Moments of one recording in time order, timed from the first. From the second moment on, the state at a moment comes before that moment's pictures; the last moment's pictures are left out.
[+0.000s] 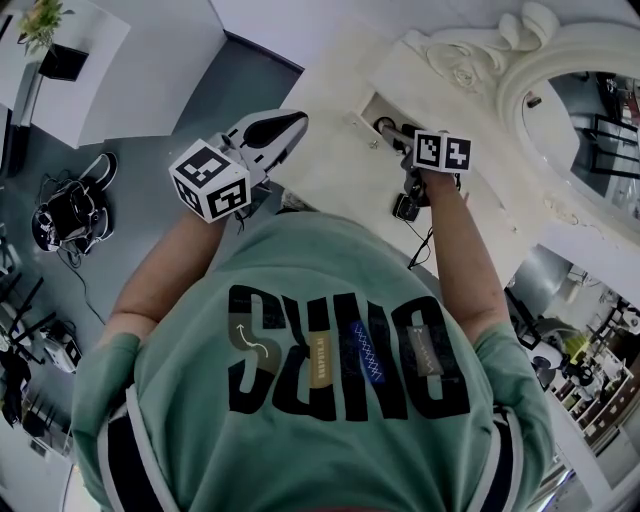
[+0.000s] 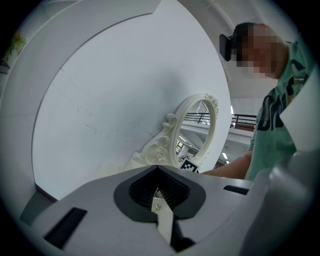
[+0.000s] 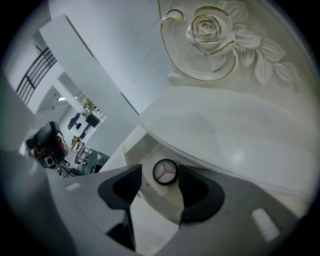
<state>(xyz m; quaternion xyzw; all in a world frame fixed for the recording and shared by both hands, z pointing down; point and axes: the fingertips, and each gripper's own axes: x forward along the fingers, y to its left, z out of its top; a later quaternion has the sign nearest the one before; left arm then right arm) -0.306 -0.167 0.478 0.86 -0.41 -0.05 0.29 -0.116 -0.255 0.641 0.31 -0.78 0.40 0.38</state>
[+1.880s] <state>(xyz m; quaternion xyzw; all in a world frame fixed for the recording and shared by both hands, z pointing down) 0.045 -0.170 0.362 0.94 -0.30 -0.02 0.16 0.250 -0.172 0.378 0.39 -0.90 0.20 0.00</state>
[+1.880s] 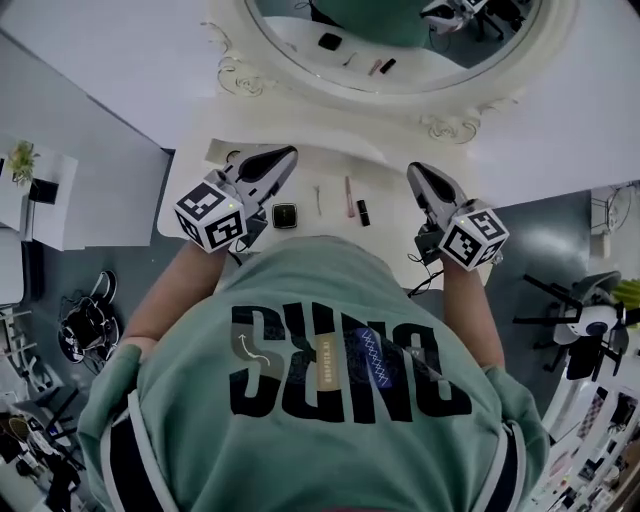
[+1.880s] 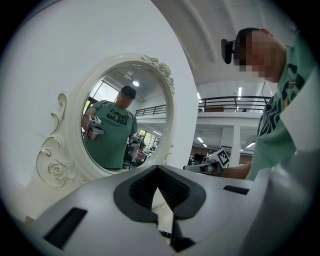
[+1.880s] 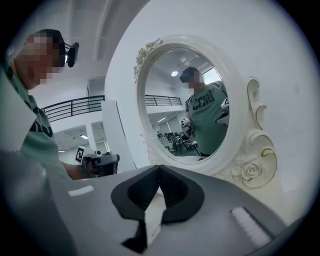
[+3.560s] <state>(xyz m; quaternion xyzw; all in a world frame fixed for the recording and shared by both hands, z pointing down) 0.030 -0.168 0.359 0.94 -0.30 -0.02 0.16 0.253 -0.164 0.378 0.42 -0.89 0.17 0.03</state>
